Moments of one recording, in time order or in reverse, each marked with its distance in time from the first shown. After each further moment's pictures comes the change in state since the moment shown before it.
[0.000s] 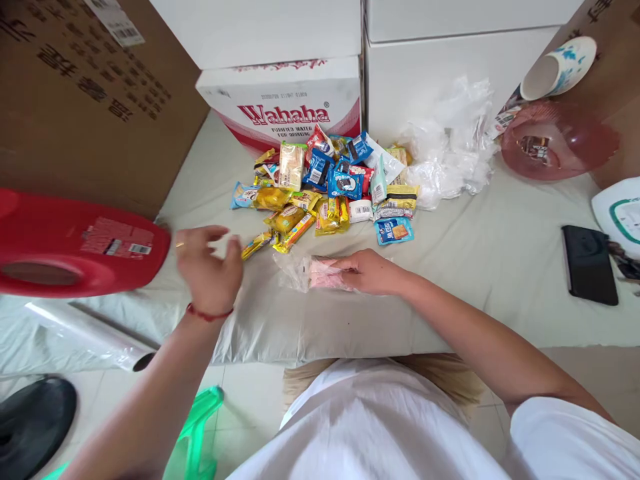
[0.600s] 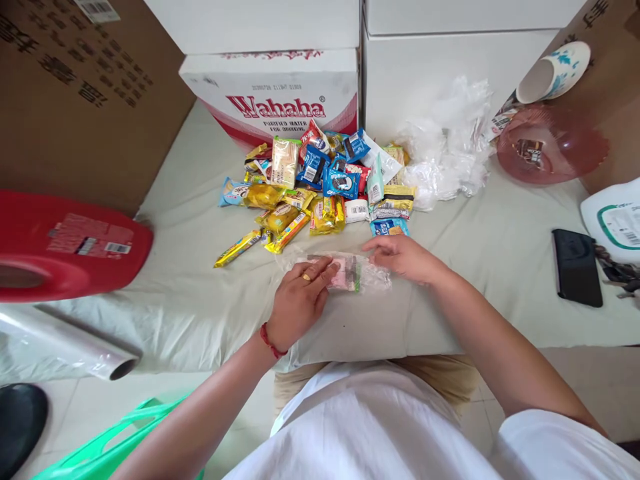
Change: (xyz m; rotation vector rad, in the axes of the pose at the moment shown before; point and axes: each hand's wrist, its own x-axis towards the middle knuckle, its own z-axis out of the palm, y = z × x) left_hand -0.079 0.060 0.058 0.040 -0.516 0.563; right_hand -0.033 0.040 -0.048 0.200 0.262 0.197
